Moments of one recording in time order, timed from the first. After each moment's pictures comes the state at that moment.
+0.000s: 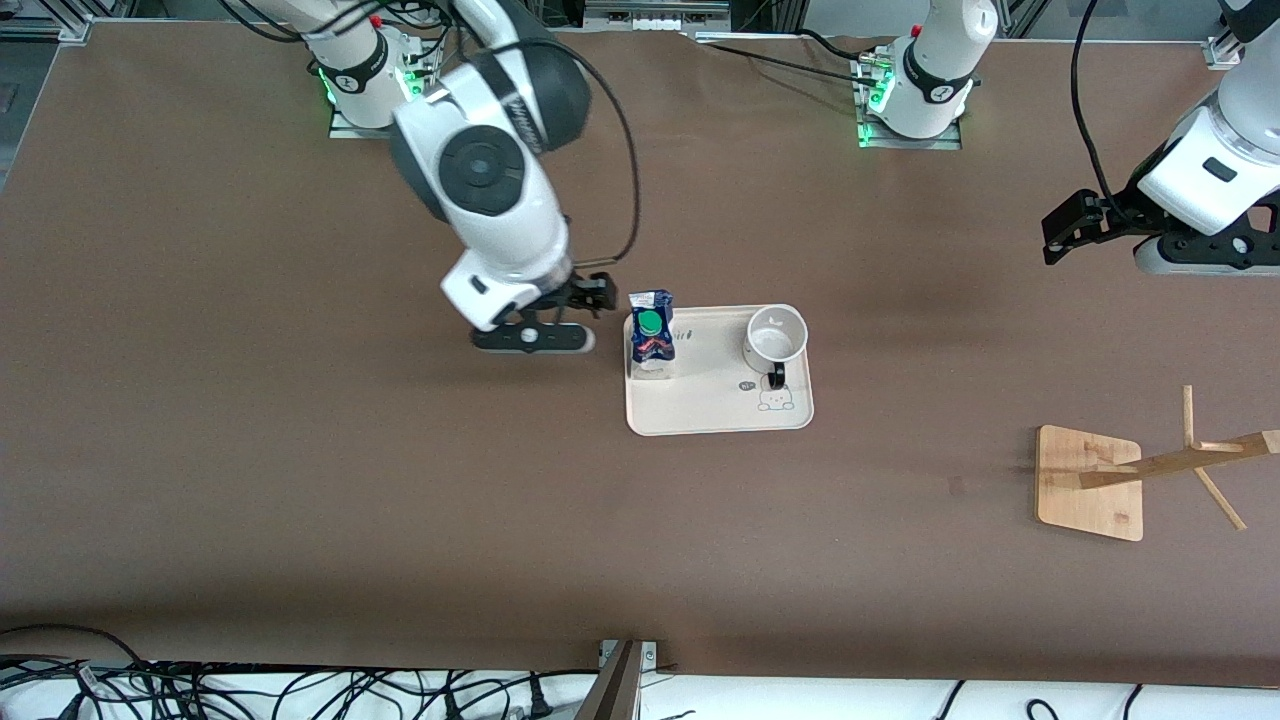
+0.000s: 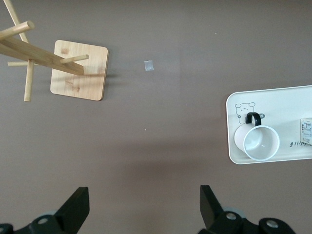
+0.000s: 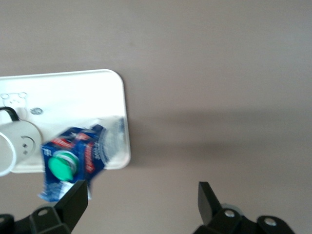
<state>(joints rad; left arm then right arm) 0.02 -0.03 -0.10 -1.67 0.03 1.65 -0.08 0.69 0.59 -0.04 -1.22 0.09 1.80 0.66</state>
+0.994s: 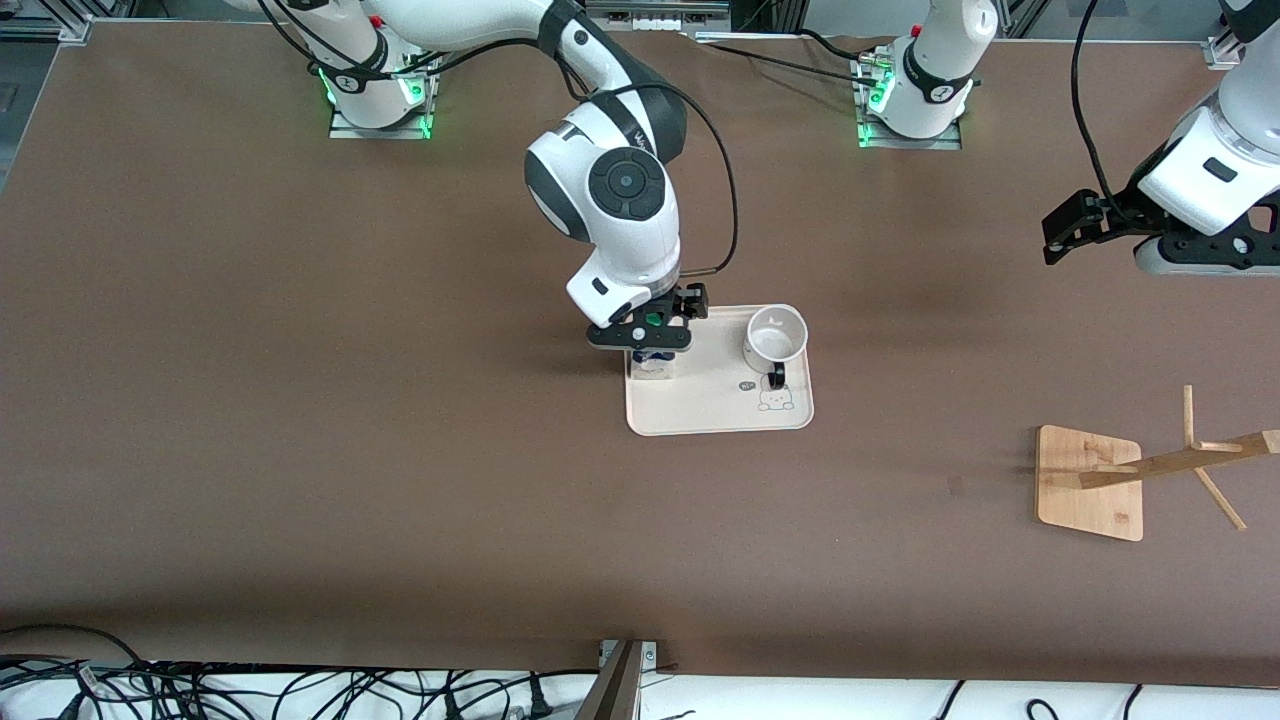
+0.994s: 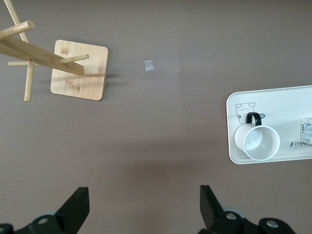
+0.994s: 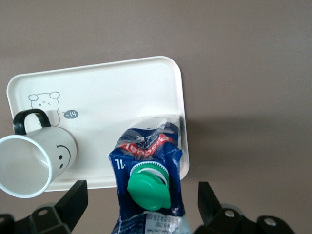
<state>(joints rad) 0.02 -0.03 -0.10 -1.67 0.03 1.65 -0.08 0.81 0.75 -0.05 -1.14 0.09 1.93 0.81</state>
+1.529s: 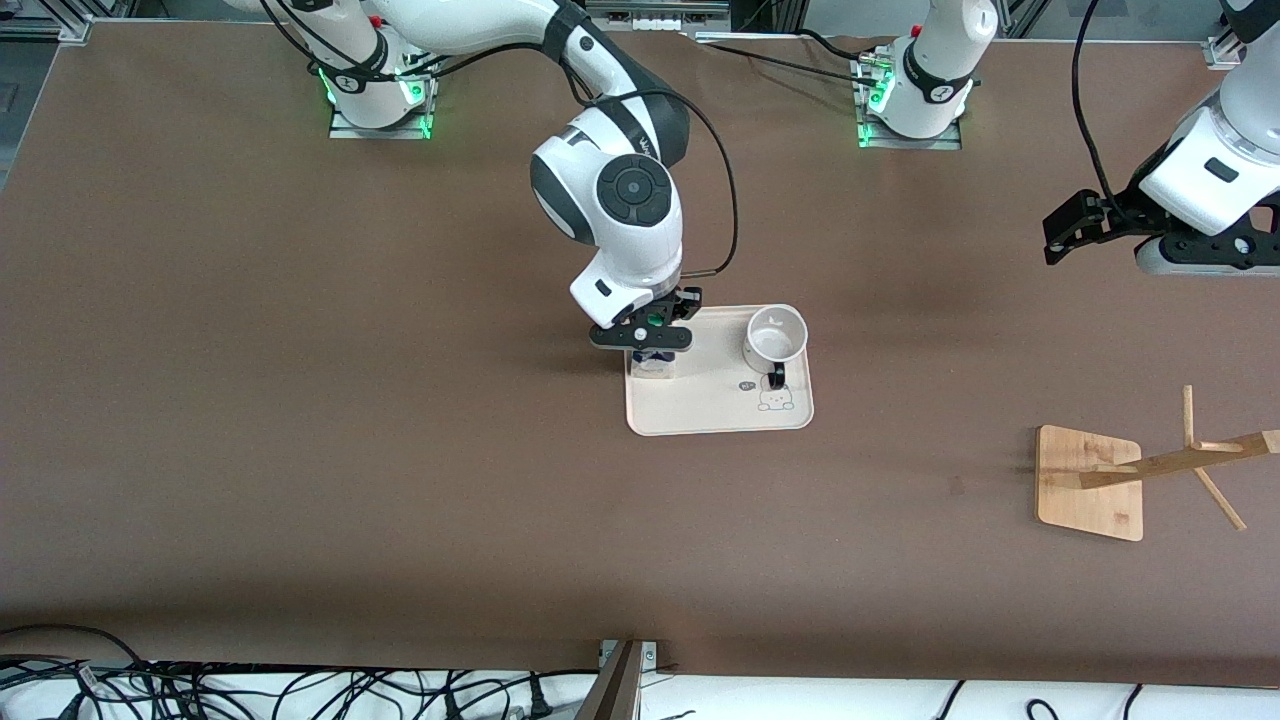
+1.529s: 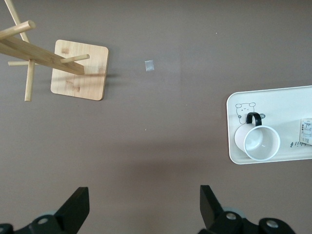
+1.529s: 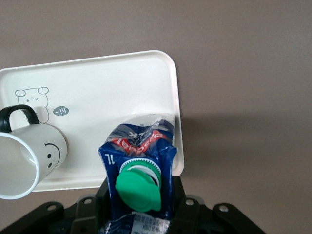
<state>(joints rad) 0.02 -0.03 -0.10 -1.67 0.03 1.65 -0.08 0.82 0.76 -0.06 -1.15 0.09 1.92 0.80</state>
